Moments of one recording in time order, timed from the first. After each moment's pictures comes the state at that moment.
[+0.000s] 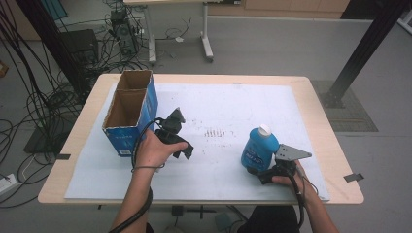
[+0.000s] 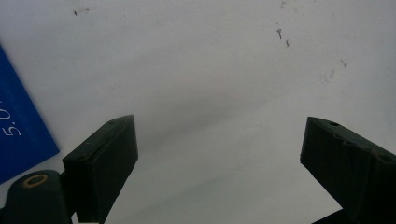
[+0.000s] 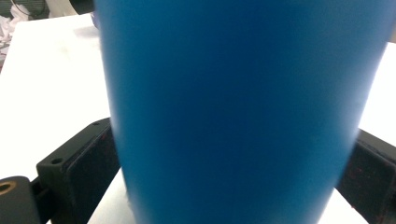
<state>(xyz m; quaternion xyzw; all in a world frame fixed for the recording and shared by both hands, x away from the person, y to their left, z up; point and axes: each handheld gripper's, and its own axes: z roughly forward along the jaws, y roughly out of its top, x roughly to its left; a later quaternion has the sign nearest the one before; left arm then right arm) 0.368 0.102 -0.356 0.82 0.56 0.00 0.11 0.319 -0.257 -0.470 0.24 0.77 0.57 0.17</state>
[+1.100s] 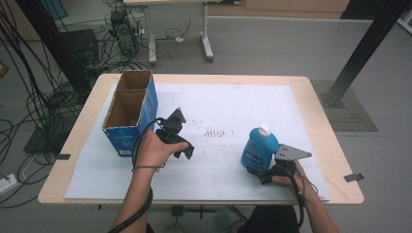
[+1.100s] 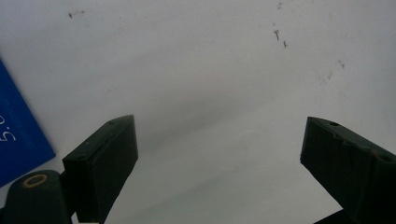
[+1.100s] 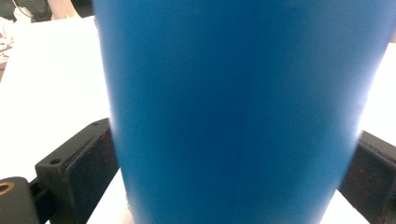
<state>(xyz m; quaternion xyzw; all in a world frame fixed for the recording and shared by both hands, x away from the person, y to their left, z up) 0.369 0.100 -0.357 0.82 0.56 0.00 0.11 0.320 -0.257 -0.470 0.24 0.77 0.57 0.16</state>
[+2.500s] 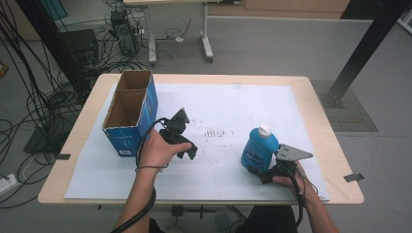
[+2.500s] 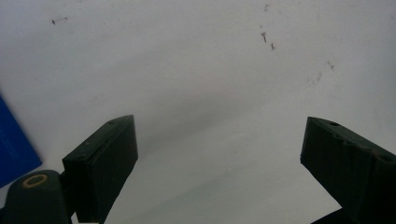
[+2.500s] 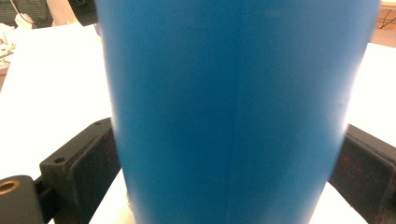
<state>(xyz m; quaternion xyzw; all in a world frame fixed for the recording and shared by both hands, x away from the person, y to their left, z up) 0.369 0.090 -0.358 0.83 0.55 0.00 0.11 0.318 -0.259 -0.471 0.24 0.76 0.58 0.16</state>
